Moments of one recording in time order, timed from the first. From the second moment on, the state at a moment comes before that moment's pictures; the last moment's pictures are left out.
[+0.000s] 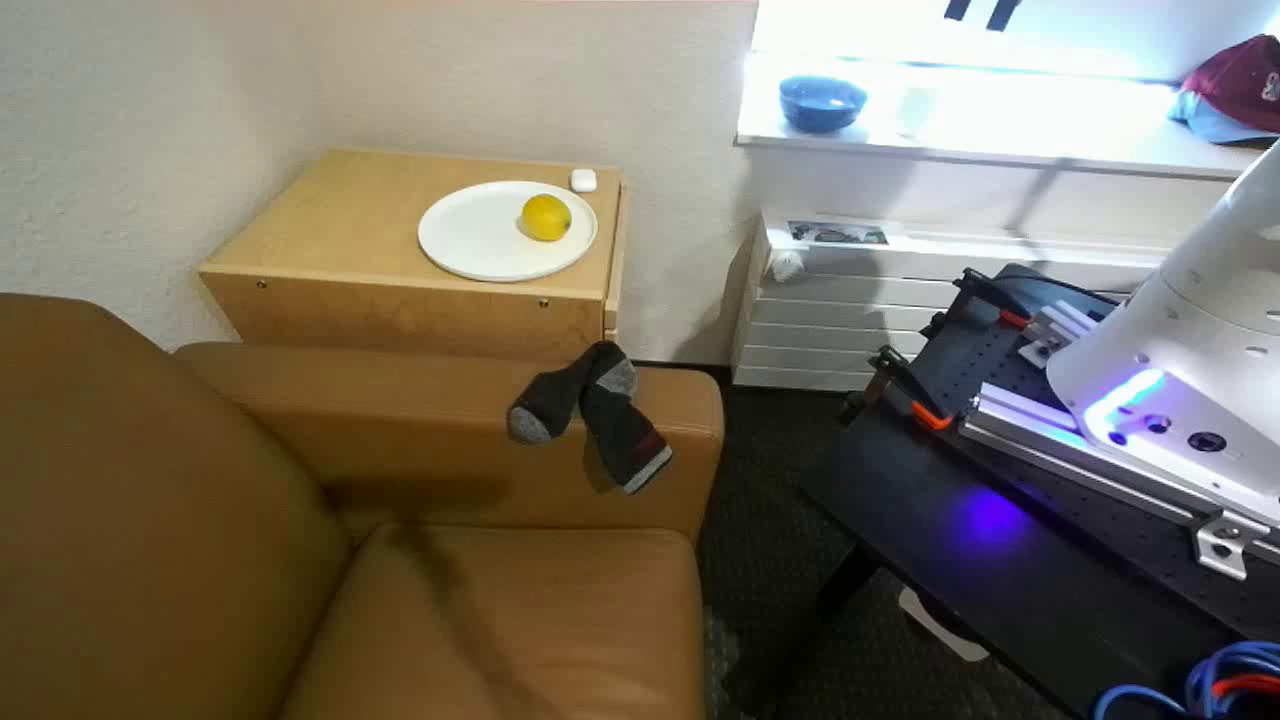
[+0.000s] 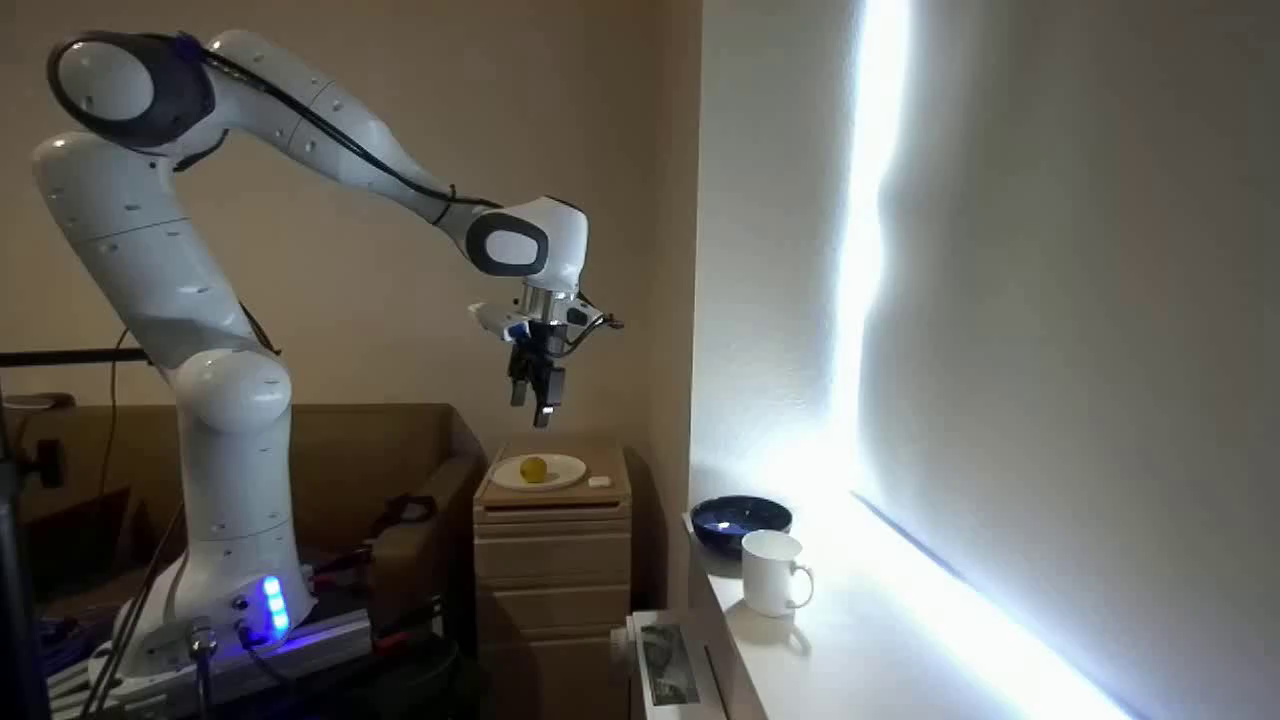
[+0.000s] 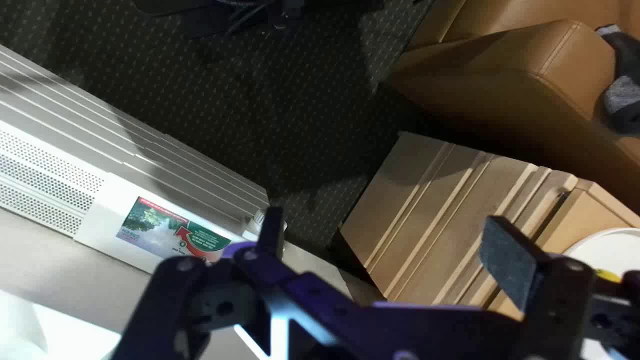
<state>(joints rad) -0.14 -0.38 -0.36 -2.49 0.02 2.00 -0.25</state>
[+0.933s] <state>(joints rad) -0.27 -0.08 -0.41 -2.22 0.26 2.02 0.00</state>
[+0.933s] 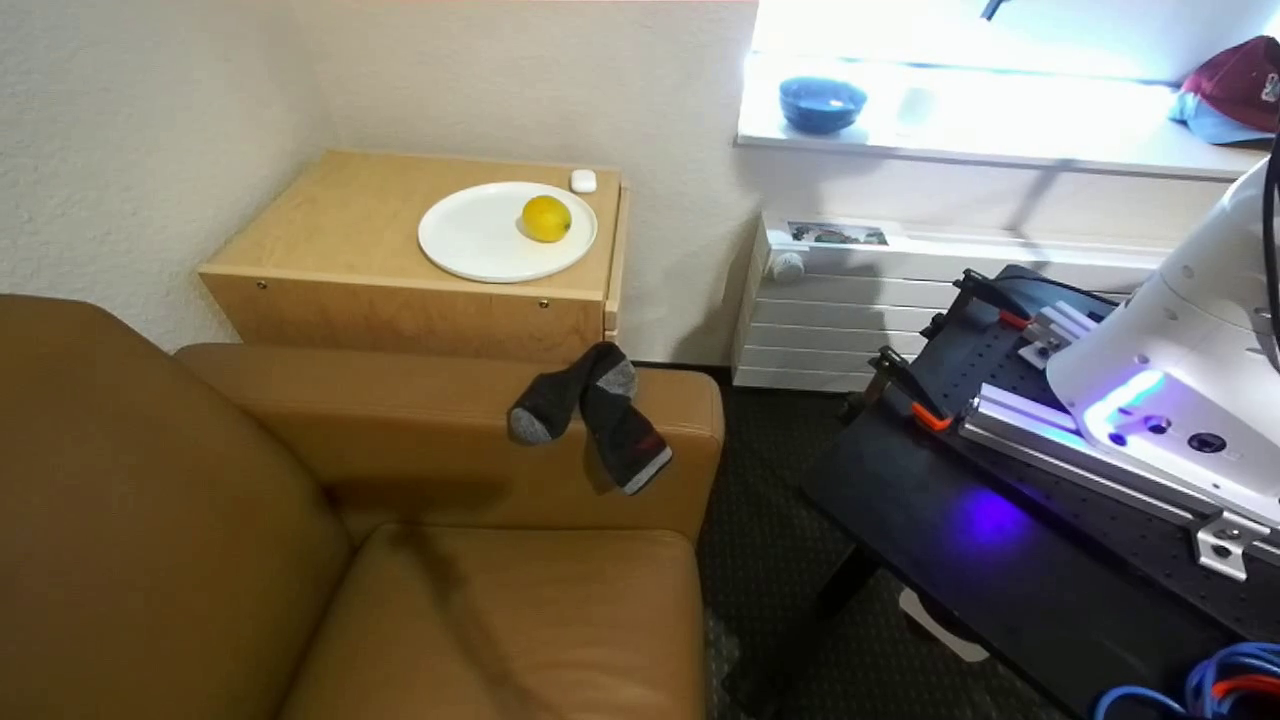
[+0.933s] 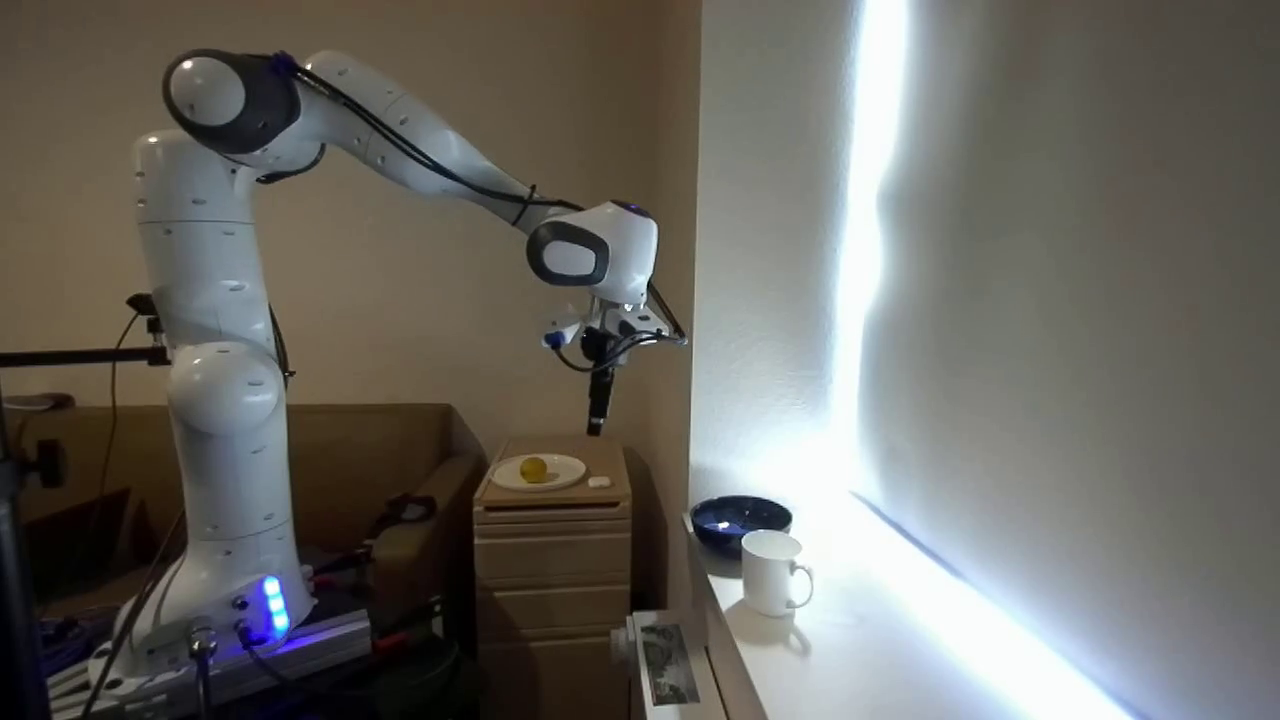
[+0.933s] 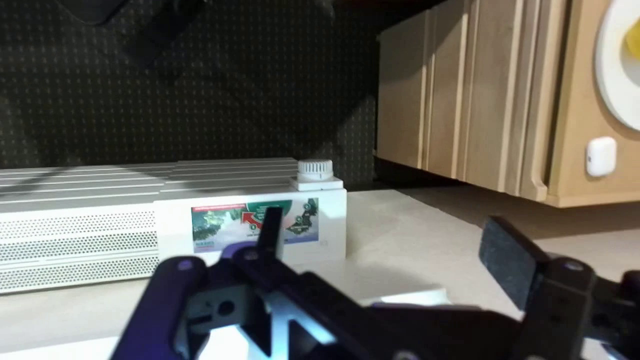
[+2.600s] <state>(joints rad) -0.43 0.53 -0.45 -1.80 0.26 2.34 0.60</state>
